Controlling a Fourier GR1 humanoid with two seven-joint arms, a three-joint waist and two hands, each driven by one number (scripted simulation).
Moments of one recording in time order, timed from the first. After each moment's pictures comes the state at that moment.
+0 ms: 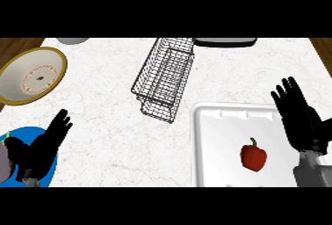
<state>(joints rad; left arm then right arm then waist) 0.04 0.45 -0.13 -1.33 0.39 0.07 -0.04 -0.11 -0.30 0.00 -1.55 -0.49 -0.21 0.15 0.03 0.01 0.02</state>
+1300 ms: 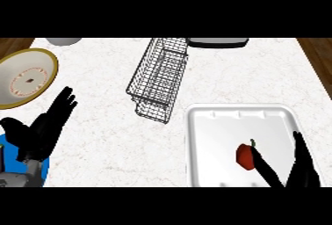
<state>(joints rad) -0.06 0.46 -0.15 -1.50 0.35 0.12 0.08 0.26 -0.30 0.24 -1.58 0.67 -0.79 0.38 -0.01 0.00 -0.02</state>
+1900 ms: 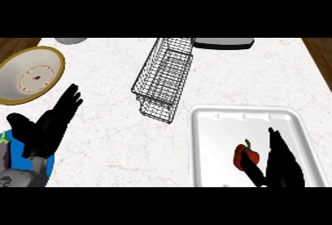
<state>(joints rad) -0.09 0.44 -0.17 -1.52 0.34 0.13 0.12 0.14 -0.29 0.39 -1.82 0.90 -0.21 1.03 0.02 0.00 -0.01</state>
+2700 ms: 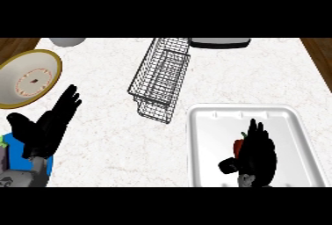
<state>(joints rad) -0.08 0.41 -0.14 -1.52 0.31 0.12 0.14 0.00 -0.05 0.35 -1.68 1.15 0.00 1.15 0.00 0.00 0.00</state>
